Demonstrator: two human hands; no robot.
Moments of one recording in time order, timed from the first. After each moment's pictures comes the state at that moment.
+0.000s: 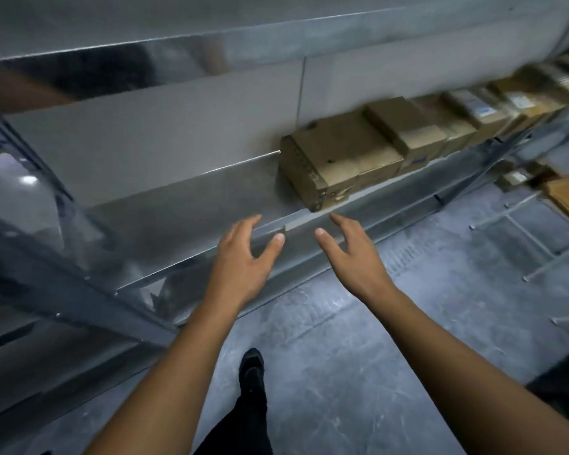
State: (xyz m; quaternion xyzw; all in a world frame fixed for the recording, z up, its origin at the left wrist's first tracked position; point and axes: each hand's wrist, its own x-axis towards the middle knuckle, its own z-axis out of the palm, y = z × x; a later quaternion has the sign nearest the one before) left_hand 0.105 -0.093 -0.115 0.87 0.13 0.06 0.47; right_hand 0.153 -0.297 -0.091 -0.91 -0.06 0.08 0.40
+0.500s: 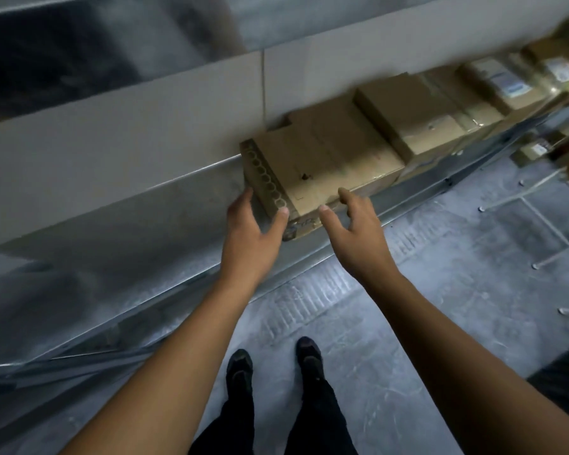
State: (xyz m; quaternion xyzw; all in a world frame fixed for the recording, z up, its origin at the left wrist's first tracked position) left_hand 0.281 -0.160 -0.160 0.82 0.23 0.03 0.53; right_hand 0.313 -0.332 -0.130 -0.91 0.00 0.08 0.41
